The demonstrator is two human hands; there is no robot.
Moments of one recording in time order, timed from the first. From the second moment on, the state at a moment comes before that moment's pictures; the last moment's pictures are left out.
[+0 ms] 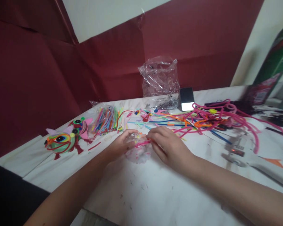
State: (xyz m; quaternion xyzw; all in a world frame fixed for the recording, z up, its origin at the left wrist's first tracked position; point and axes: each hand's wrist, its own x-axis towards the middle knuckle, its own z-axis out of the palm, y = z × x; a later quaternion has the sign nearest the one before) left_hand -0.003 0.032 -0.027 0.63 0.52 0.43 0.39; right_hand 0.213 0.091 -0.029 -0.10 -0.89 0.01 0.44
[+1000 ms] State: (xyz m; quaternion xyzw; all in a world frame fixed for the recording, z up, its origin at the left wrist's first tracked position) left_hand -0.020 0.036 -0.019 0.50 0.54 0.65 0.20; right_hand 0.209 0.089 -0.046 -0.12 -0.92 -0.07 0.36
